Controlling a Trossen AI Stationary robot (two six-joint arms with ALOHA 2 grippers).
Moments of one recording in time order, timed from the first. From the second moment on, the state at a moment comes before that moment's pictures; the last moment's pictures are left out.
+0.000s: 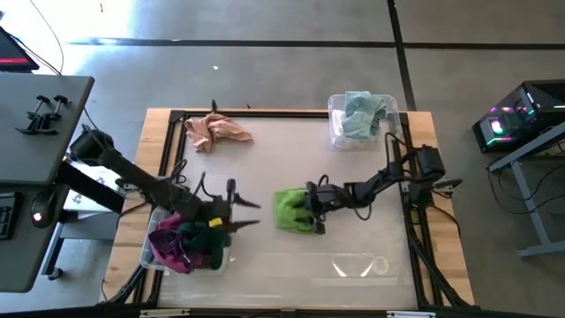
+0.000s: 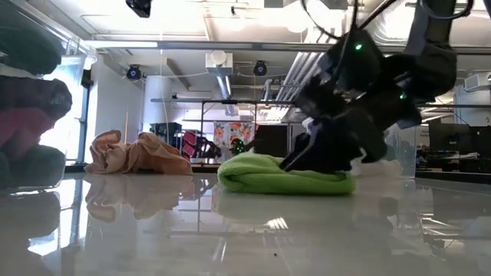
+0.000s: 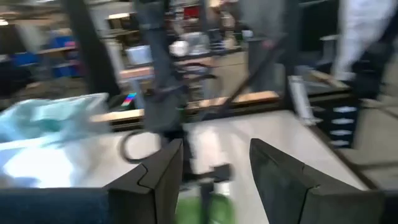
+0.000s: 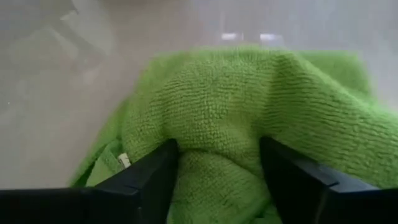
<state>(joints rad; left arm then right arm) -0.50 1.20 0.57 0.56 -0.50 0.11 0.09 1.90 0.61 0.71 -0.08 0.02</state>
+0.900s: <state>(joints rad) -0.43 1.29 0.57 0.54 -0.56 0.03 0.49 1.03 0.58 -0.29 0.60 0.56</state>
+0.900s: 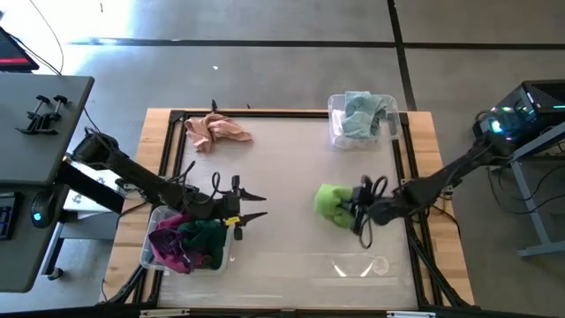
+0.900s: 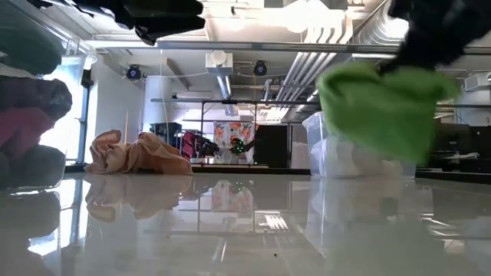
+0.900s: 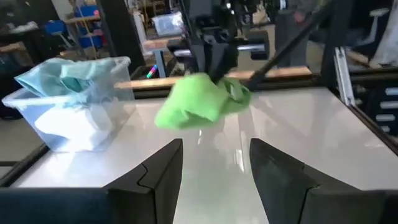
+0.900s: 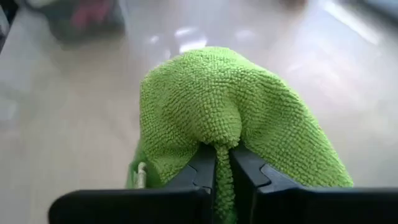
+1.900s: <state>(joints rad) -0.40 1.30 0.57 0.55 -0.56 0.03 -0.99 1.49 1.10 -0.77 -0.02 -0.24</state>
